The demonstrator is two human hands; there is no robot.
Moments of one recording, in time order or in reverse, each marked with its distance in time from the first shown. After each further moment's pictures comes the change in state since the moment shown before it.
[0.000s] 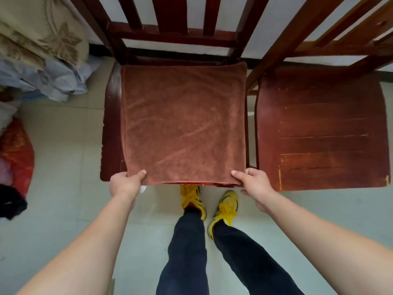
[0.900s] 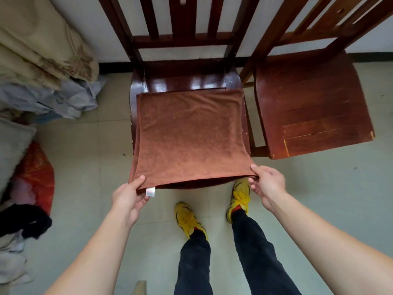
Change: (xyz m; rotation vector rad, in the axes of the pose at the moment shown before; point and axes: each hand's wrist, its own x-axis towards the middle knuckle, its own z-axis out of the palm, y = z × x) left_hand -0.011 -0.036 -0.119 -0.453 -0.365 -0.153; right_hand -0.112 0.028 0.051 0.585 0.306 0.135
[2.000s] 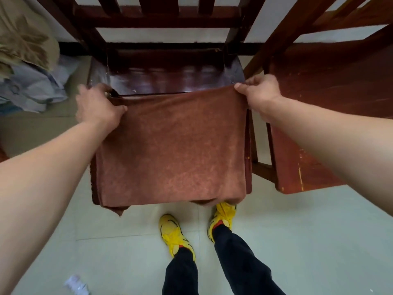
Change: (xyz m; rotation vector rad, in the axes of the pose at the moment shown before) left_hand 0.124 0.165 0.170 1.165 0.381 0.795; right_hand 0.176 -0.196 0.144 -0.550 -0.137 -0.555
